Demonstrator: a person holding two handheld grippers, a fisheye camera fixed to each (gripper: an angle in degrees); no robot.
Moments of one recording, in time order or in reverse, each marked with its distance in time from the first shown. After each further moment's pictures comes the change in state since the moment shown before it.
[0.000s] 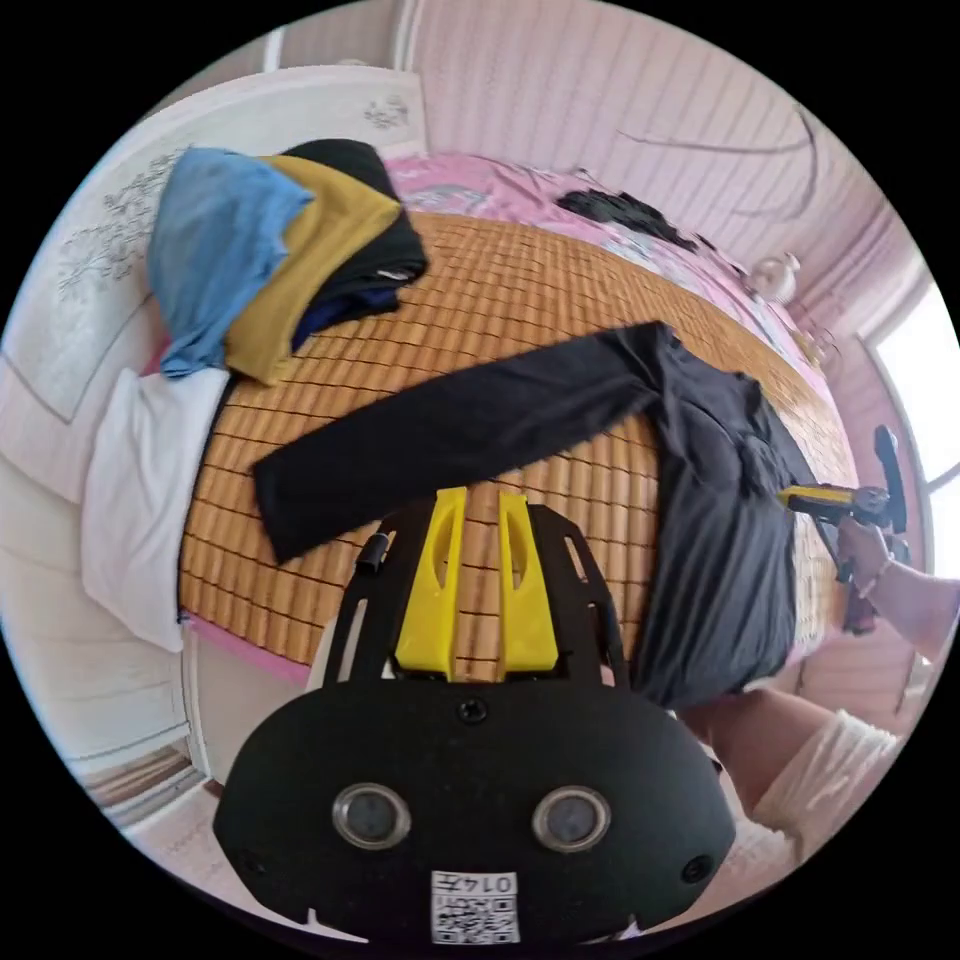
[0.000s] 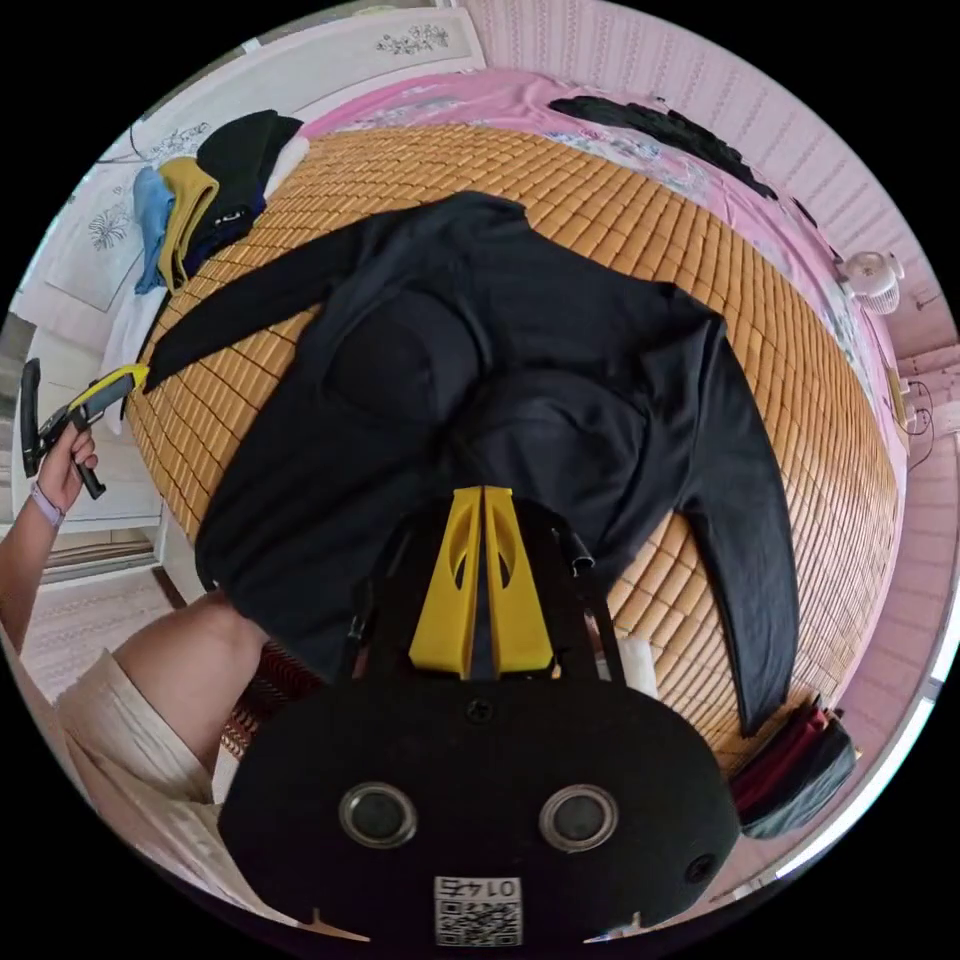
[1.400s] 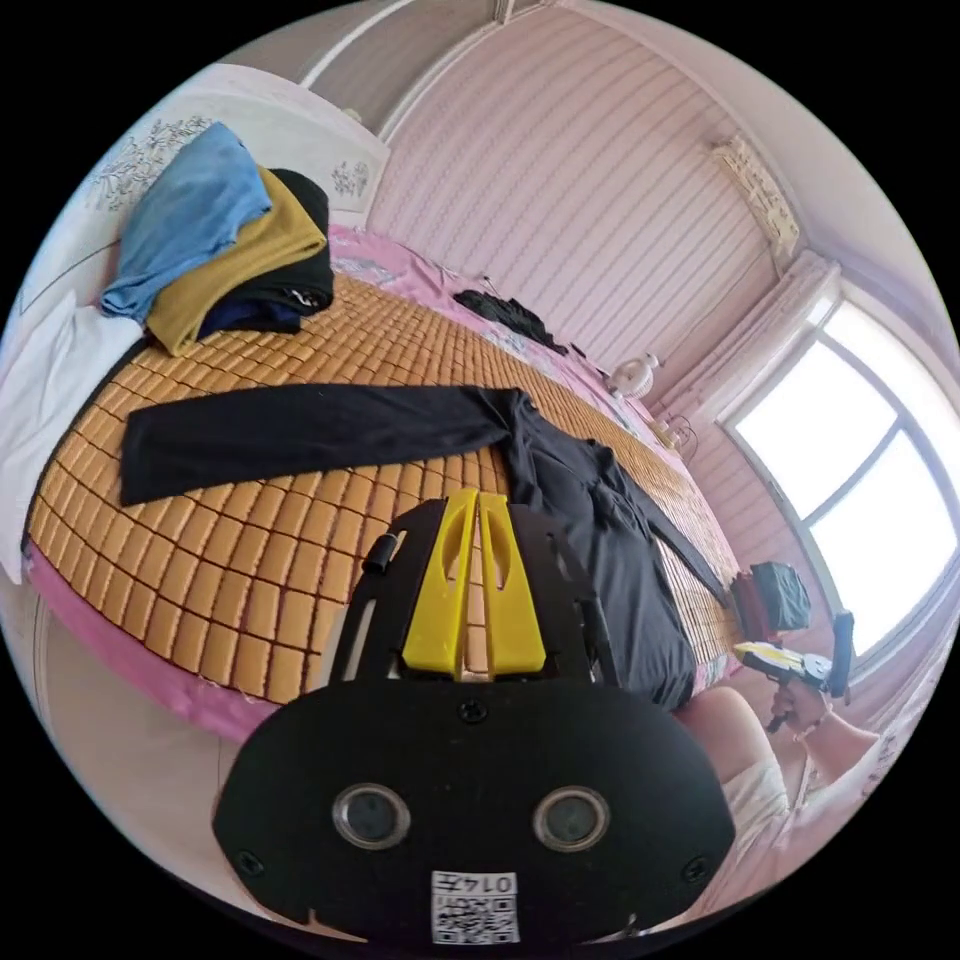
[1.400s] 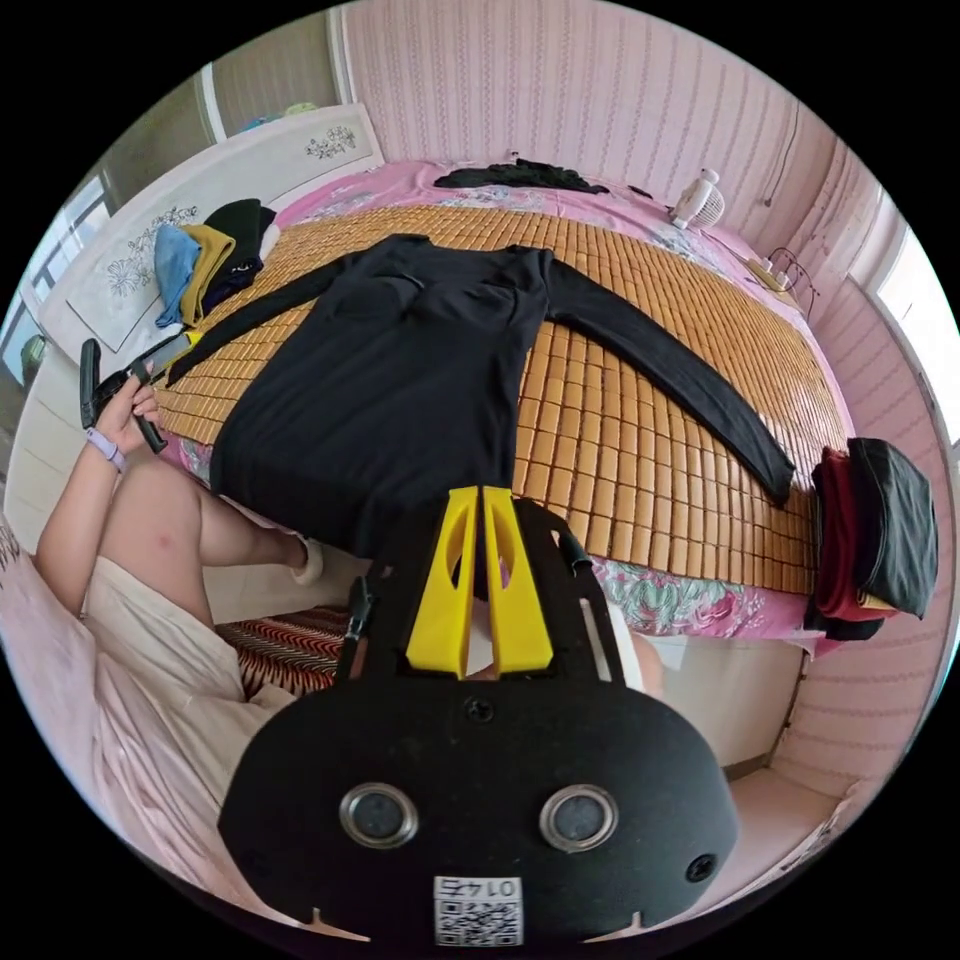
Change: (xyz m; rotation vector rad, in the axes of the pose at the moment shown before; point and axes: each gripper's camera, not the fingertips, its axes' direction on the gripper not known) left arm -0.061 0.120 -0.025 0.395 0.365 -0.072; right arm -0.069 0.304 -0.076 0.367 0.045 0.218
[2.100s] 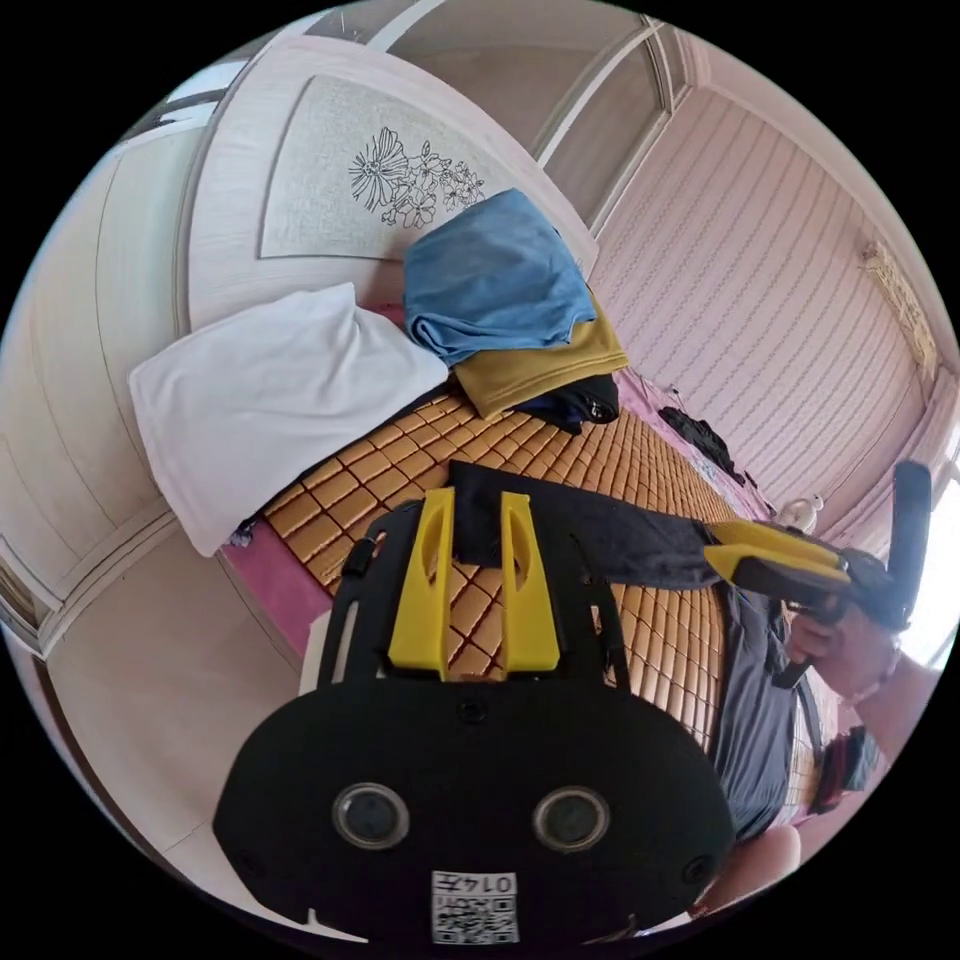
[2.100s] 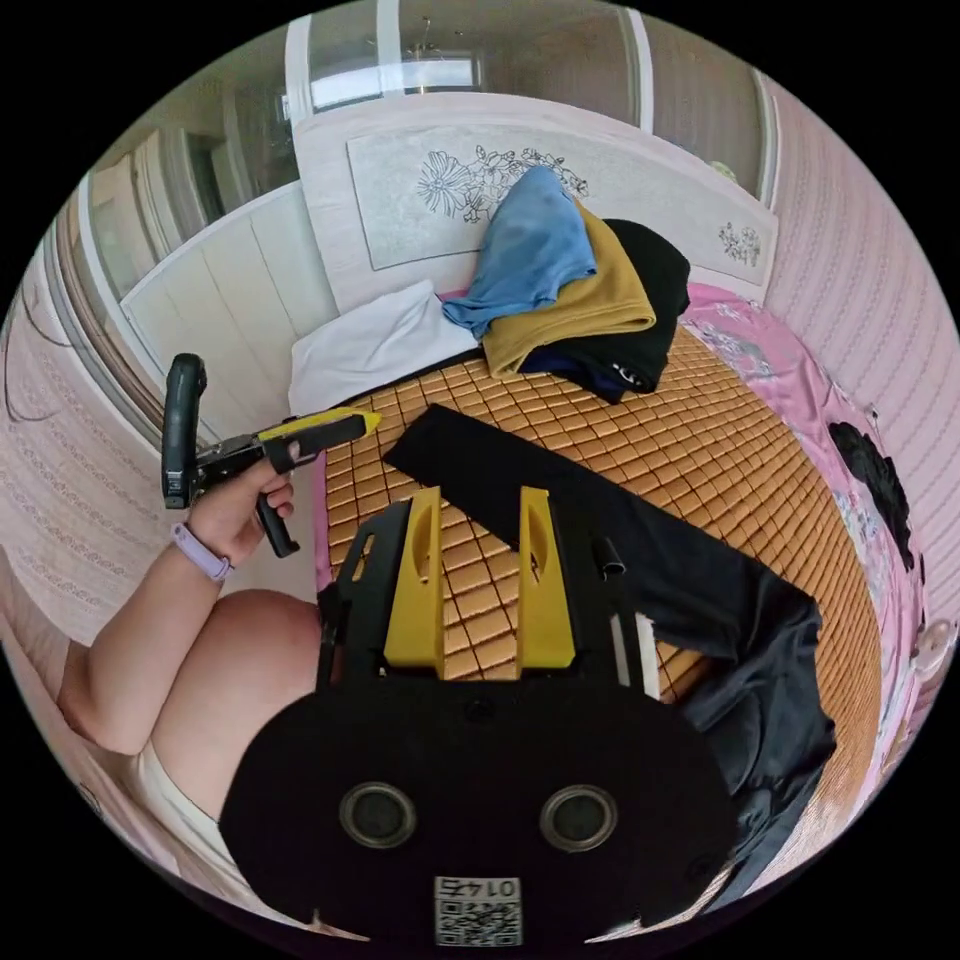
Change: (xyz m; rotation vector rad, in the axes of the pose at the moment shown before) left arm -0.169 0.027 -0.118 0.248 -0.440 -0.285; right arm -0.420 -0.293 0.118 0.134 -0.407 -0.845
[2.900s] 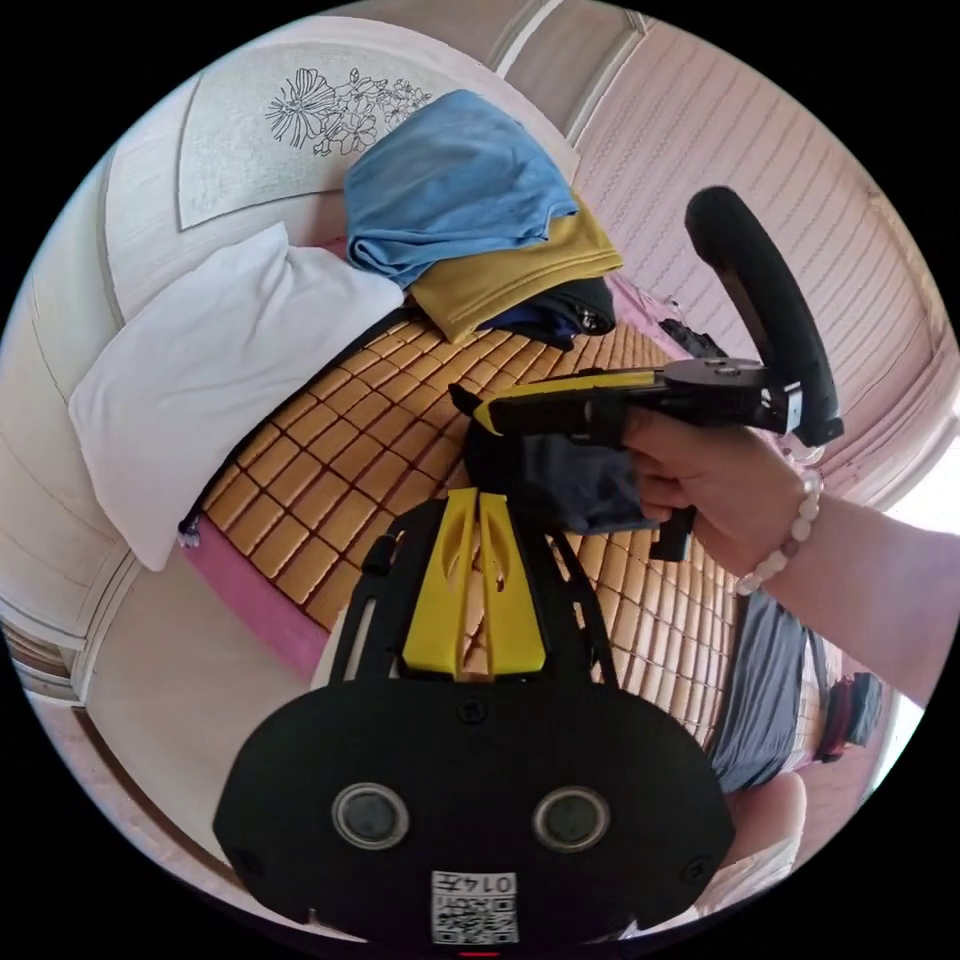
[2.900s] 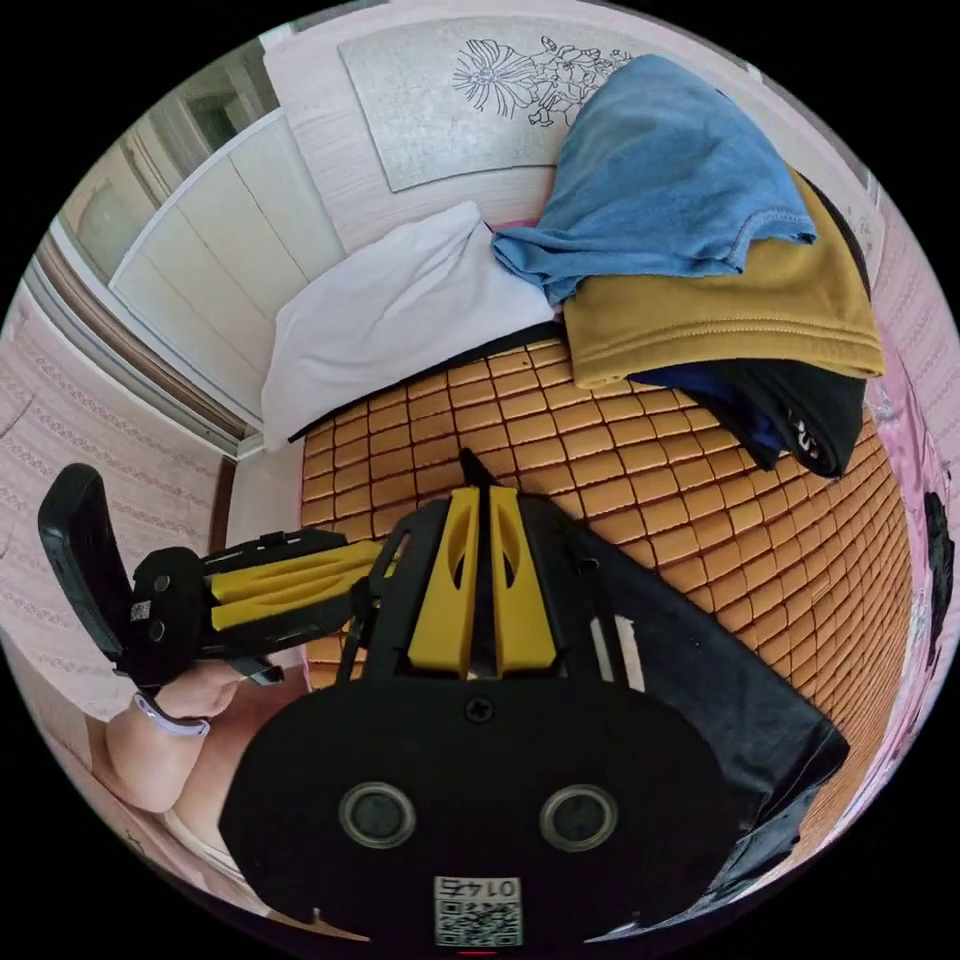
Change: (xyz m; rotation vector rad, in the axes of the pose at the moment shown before) left arm 0.061 0.011 0.035 -0.231 0.027 0.111; right arm 0.044 -0.044 0.117 -0.113 -0.150 -0.015
